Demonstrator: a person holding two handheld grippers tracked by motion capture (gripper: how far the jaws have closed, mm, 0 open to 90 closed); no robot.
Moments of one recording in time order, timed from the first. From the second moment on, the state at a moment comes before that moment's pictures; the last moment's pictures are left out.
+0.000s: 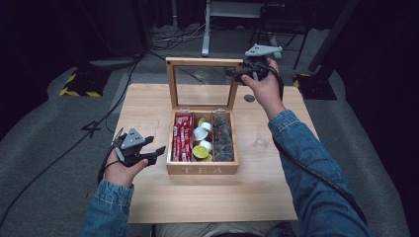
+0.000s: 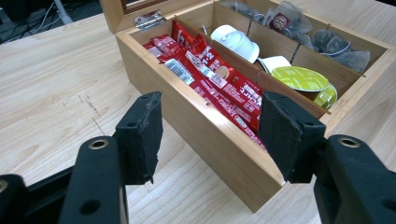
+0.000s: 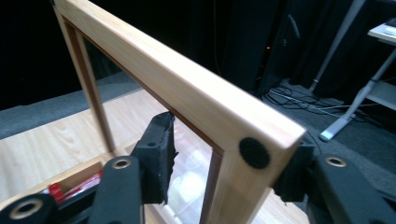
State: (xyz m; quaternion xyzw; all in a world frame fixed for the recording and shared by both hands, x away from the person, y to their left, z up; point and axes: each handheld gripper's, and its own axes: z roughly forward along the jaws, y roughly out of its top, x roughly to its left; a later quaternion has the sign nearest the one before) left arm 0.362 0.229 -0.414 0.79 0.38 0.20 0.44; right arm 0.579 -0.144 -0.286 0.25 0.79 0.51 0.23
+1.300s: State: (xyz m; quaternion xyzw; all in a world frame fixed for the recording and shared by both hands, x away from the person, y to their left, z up) left arm 0.363 0.229 -0.418 0.79 0.38 0.18 0.44; right arm 0.620 -0.129 -0.354 0.33 0.80 0.45 0.21
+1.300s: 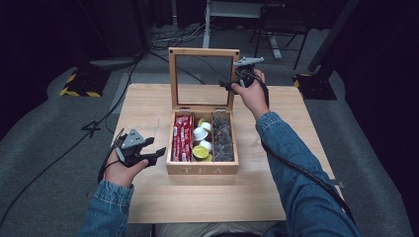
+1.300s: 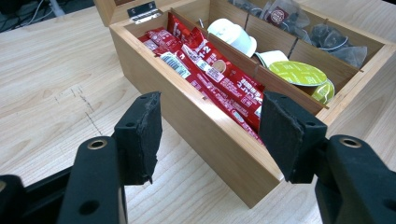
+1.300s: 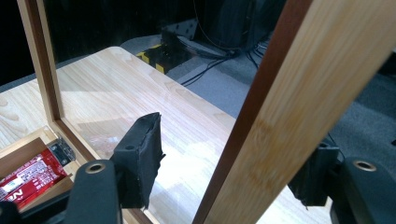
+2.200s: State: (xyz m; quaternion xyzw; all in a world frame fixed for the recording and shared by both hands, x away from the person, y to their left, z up) left arm 0.365 0.234 -0.420 0.80 0.39 0.17 0.42; right arm 0.605 -0.161 -0.343 0.35 0.80 0.45 0.18
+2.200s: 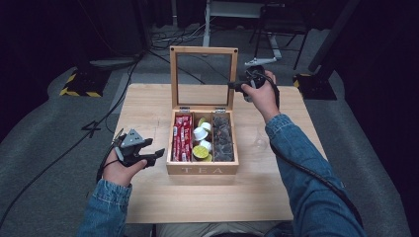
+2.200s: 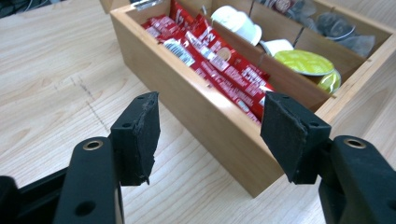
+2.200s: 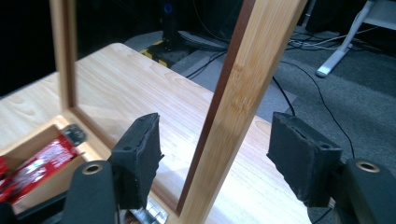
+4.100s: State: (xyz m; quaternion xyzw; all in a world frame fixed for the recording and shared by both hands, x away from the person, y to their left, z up) left arm 0.377 0.240 -0.488 0.85 0.44 0.12 0.28; right arm 0.490 -0.121 -0.425 0.27 0.90 0.34 0.09
